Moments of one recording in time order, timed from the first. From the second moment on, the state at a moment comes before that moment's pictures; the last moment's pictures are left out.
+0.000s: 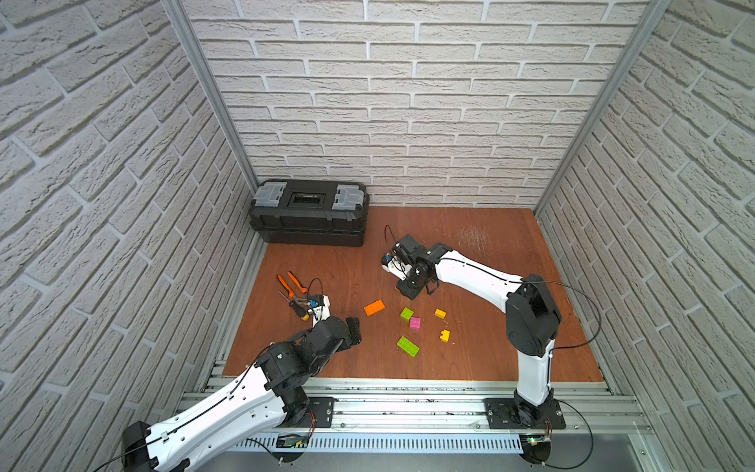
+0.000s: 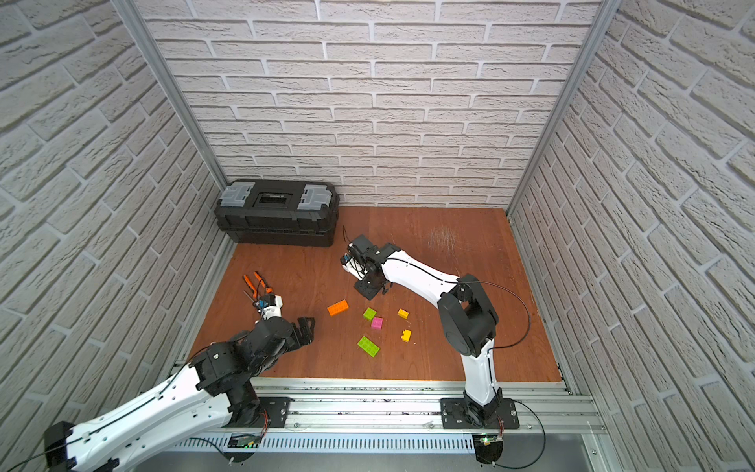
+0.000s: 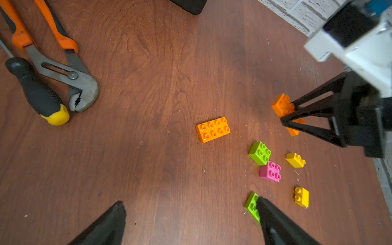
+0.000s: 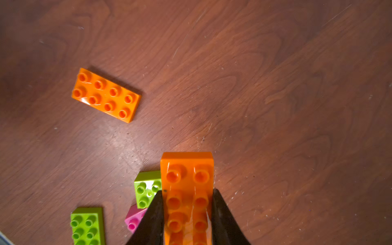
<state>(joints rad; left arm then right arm) -0.92 0.63 0.51 -0.71 -0.44 -1.00 0.68 1.94 1.60 -0.92 0.01 -0.20</state>
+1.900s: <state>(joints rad) -0.92 0.60 0.48 -0.70 -0.42 -1.02 0.70 2.13 1.68 -0.99 -0.20 -0.14</state>
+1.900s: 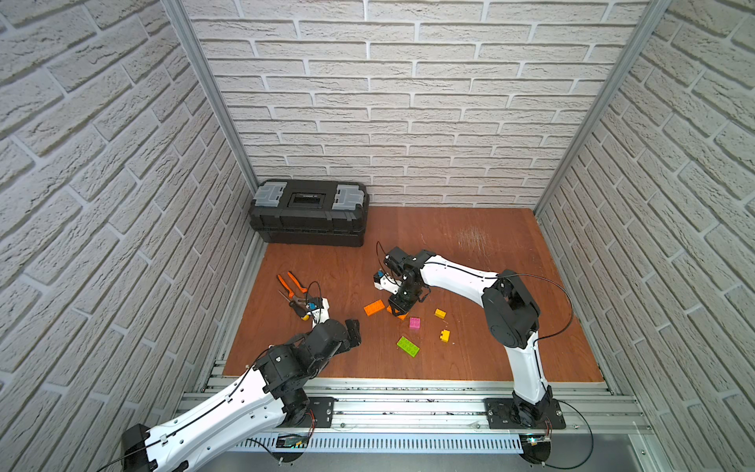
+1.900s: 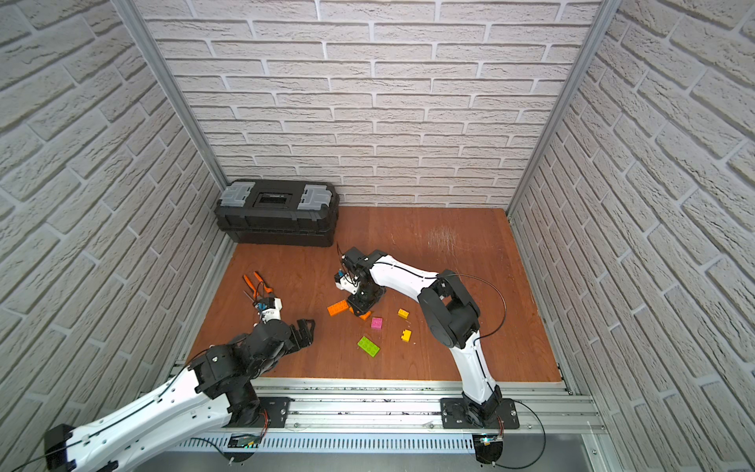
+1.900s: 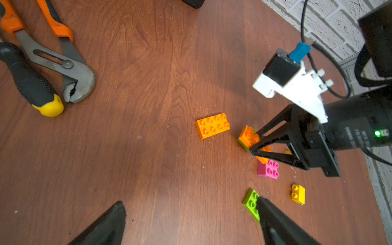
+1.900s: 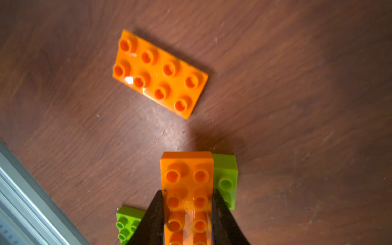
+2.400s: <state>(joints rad) -0.92 0.56 0.48 -0.75 -0.42 -1.02 0.63 2.03 1.73 -0.98 -0.11 -0.17</state>
